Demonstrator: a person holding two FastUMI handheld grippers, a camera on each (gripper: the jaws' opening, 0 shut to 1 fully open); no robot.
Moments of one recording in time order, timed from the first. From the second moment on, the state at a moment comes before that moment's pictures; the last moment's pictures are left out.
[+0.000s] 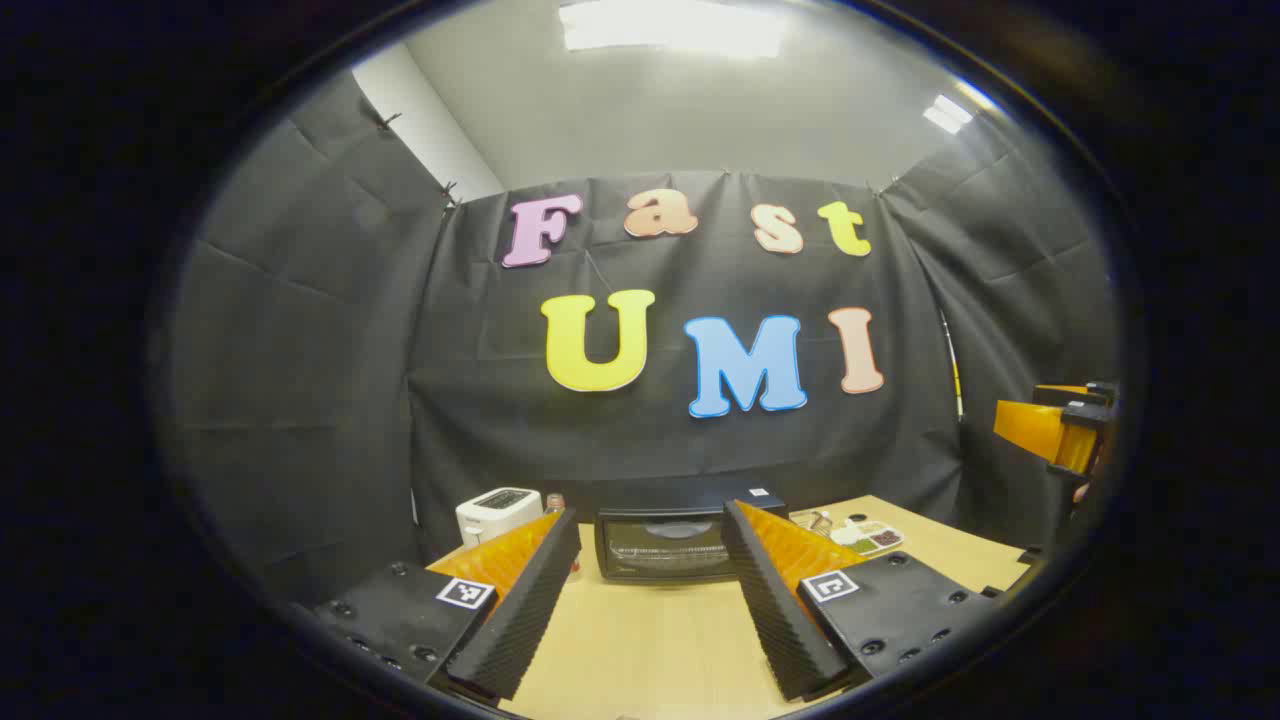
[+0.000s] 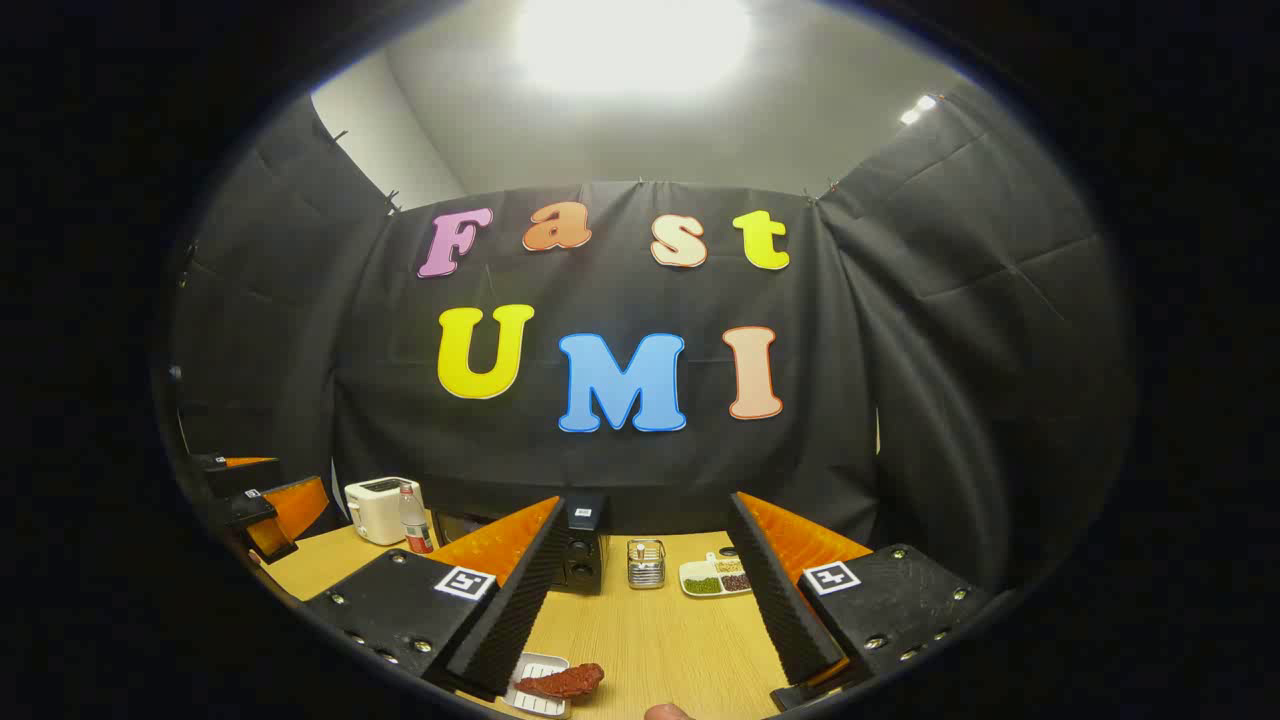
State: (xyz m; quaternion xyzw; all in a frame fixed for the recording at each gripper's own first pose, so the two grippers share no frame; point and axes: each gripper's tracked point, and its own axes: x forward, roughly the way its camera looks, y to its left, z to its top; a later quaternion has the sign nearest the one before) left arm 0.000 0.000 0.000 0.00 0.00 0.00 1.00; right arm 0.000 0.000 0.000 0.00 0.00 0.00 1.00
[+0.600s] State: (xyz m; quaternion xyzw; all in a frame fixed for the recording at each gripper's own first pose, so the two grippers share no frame) left arm 0.002 -0.008 0.003 0.00 0.00 0.01 1.00; right arm 0.000 -0.014 -0.009 0.00 0.01 0.00 1.00
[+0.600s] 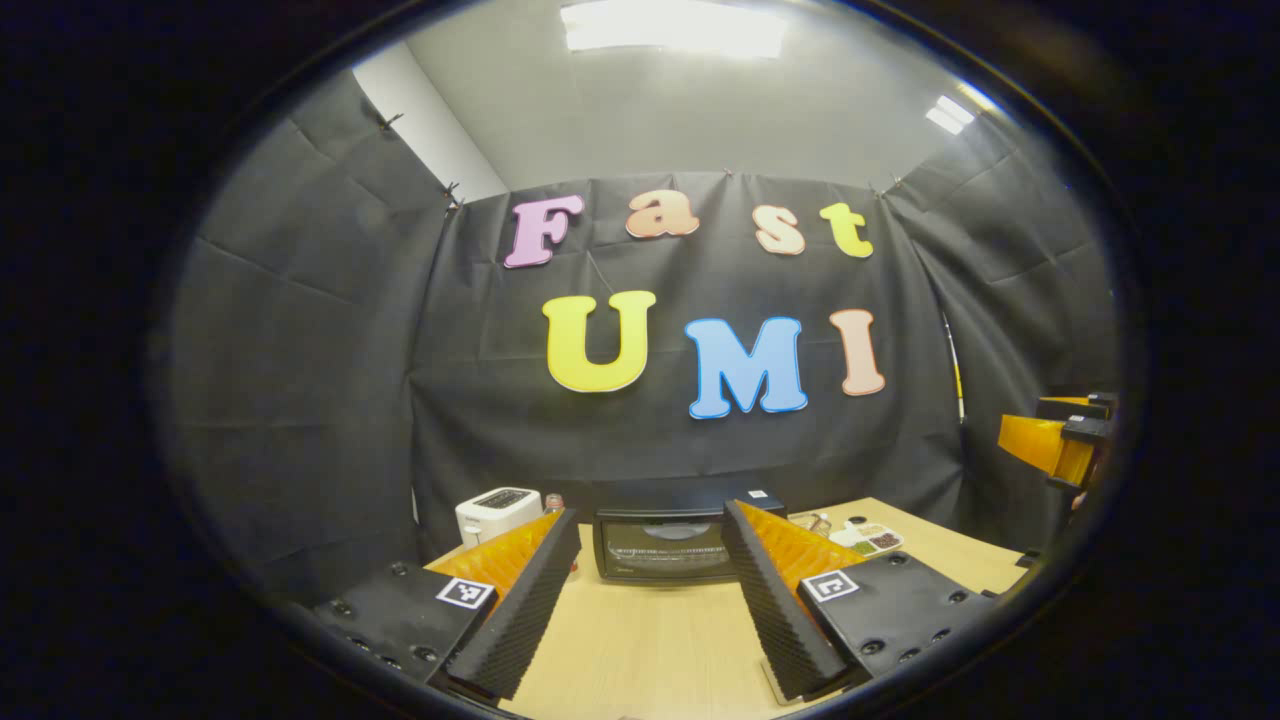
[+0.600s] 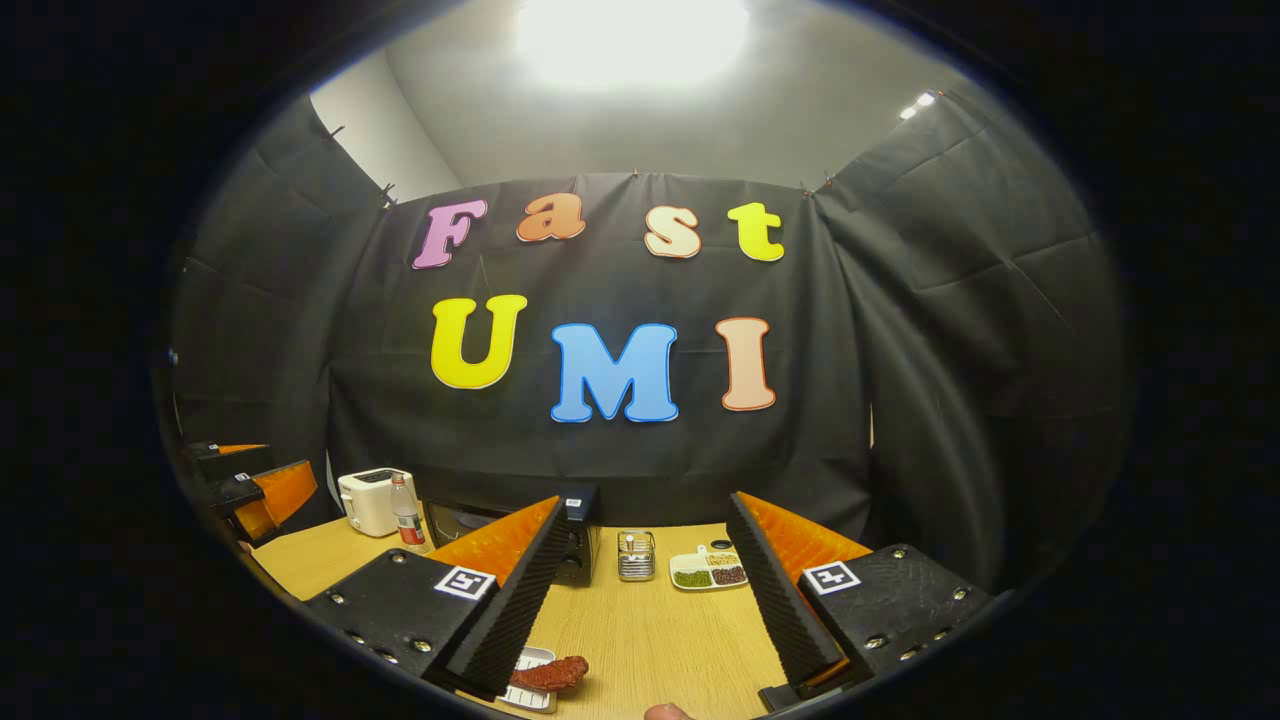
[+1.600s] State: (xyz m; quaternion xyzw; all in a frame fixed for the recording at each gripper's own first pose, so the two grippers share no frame) left arm 0.076 -0.022 0.008 -0.01 -0.02 0.03 1.00; right arm 0.014 -0.027 -0.044 -0.01 0.02 0.03 1.00
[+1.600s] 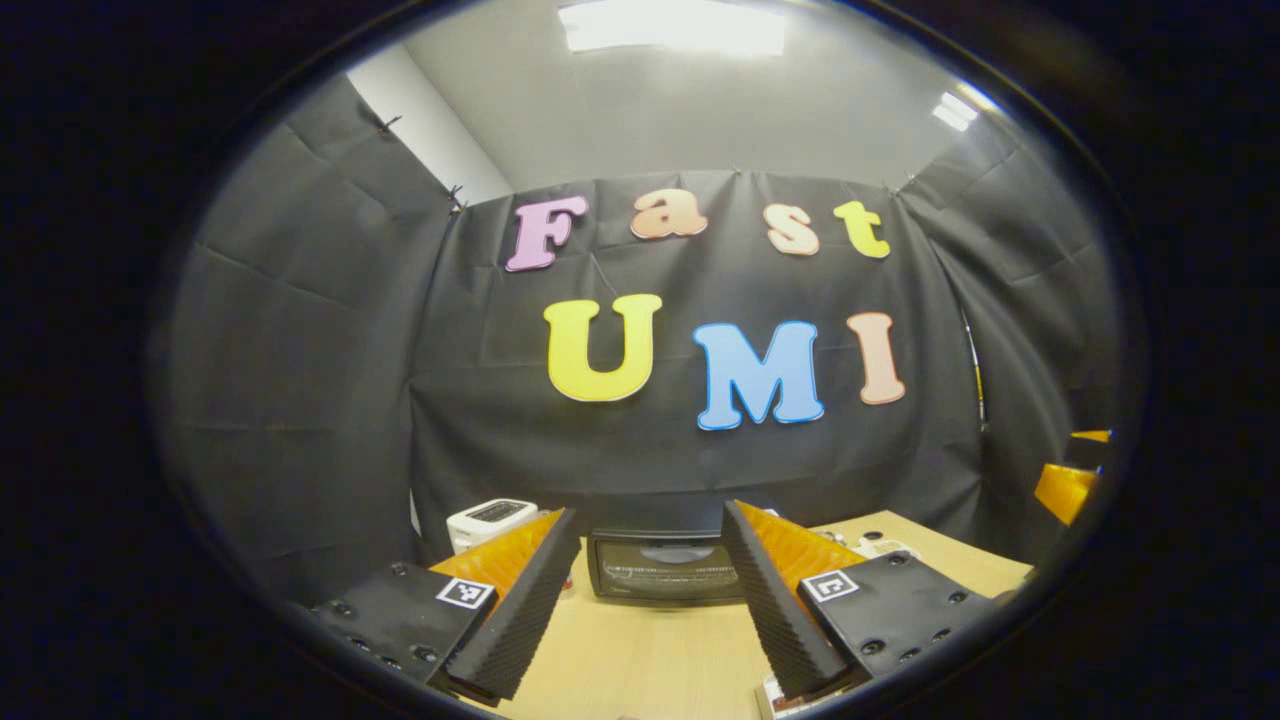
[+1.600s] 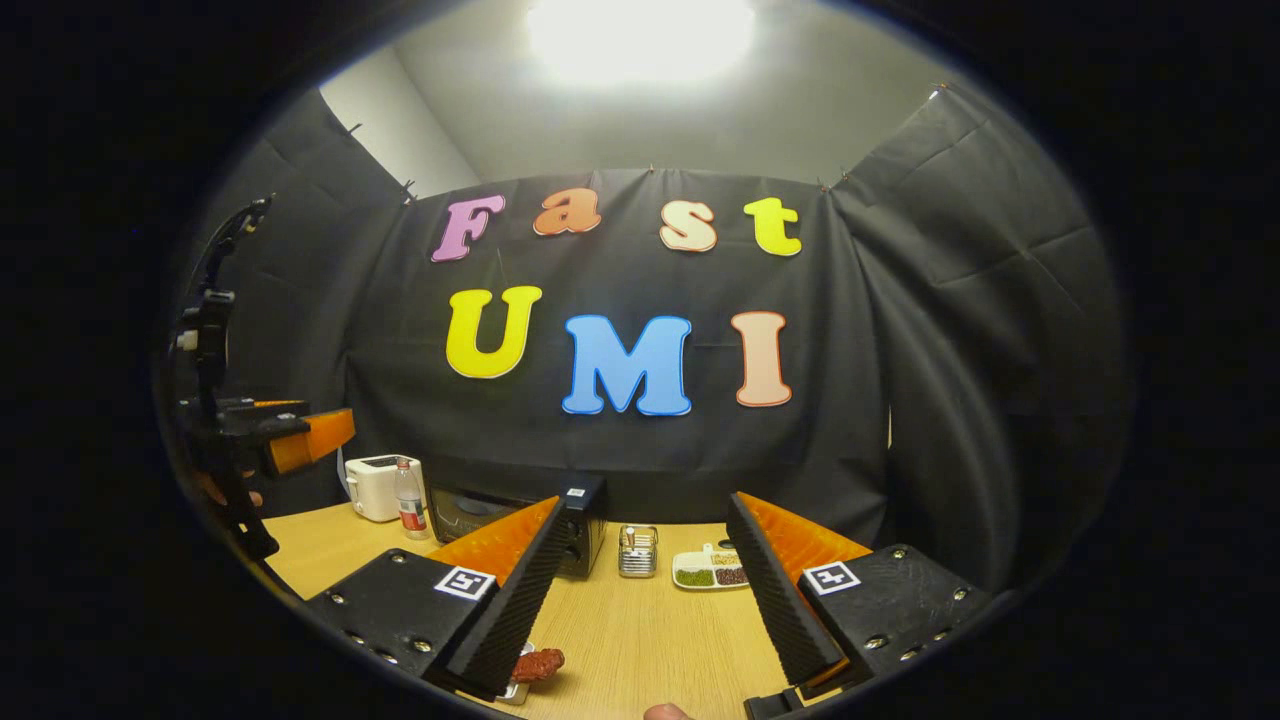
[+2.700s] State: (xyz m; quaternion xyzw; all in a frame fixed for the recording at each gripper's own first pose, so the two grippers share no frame) left arm 0.289 -0.048 -0.085 -0.02 0.03 -0.06 1.00; right arm 0.057 -0.029 -0.042 -0.04 0.02 -0.11 0.99
